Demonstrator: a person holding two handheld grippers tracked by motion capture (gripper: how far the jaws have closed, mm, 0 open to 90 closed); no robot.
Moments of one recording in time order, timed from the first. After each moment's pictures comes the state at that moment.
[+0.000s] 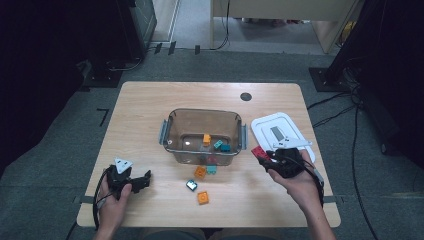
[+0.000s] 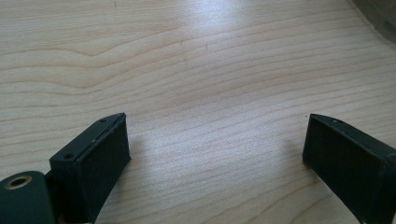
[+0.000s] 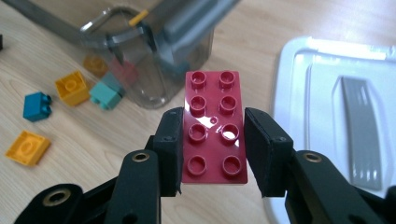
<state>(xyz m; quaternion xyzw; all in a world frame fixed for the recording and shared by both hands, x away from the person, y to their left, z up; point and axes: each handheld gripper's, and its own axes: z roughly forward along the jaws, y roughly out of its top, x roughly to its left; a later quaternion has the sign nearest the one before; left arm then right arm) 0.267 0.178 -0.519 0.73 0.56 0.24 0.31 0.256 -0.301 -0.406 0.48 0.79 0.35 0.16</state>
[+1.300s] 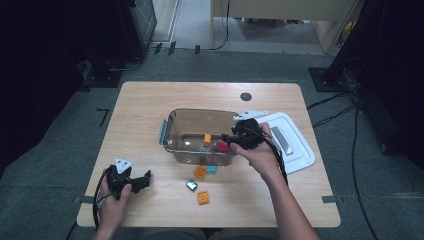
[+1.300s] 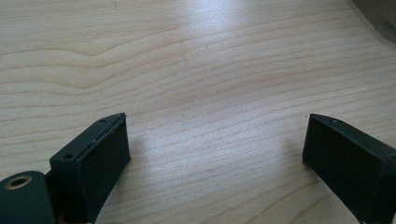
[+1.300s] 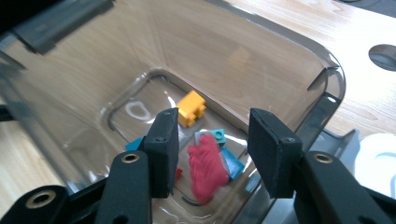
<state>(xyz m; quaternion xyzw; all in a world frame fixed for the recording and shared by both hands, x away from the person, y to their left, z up) 0.267 0.178 -0.519 0.73 0.56 0.24 0.31 0.329 -0.213 -0.390 0.46 0.79 0.38 0.14</state>
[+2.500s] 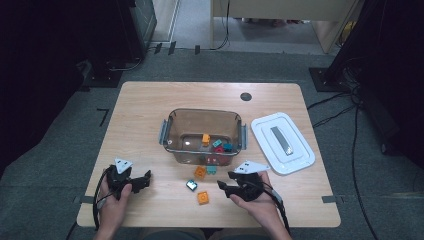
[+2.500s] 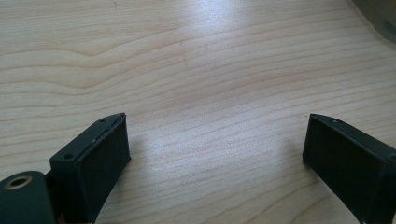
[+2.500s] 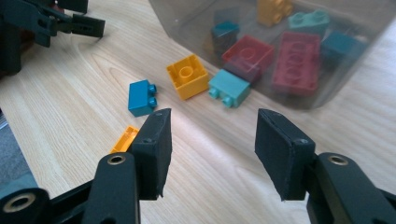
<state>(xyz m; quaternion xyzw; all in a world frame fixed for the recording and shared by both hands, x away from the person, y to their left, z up) 0.267 0.178 -0.519 0.73 0.56 0.24 0.31 0.224 -0.208 -0.471 0.44 0.79 0.42 0.08</state>
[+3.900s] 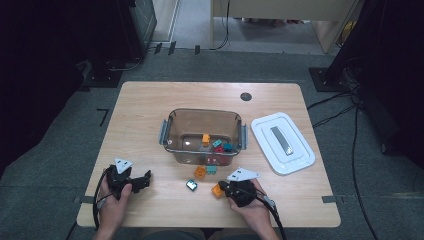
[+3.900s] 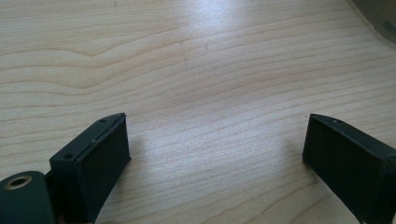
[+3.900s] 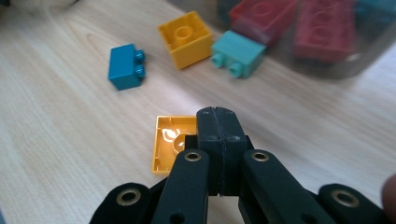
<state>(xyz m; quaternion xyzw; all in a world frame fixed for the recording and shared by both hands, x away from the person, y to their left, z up) 0.267 0.178 -0.519 0.73 0.56 0.24 0.31 0.220 -0.197 -0.503 0.44 0.80 0.39 0.10</state>
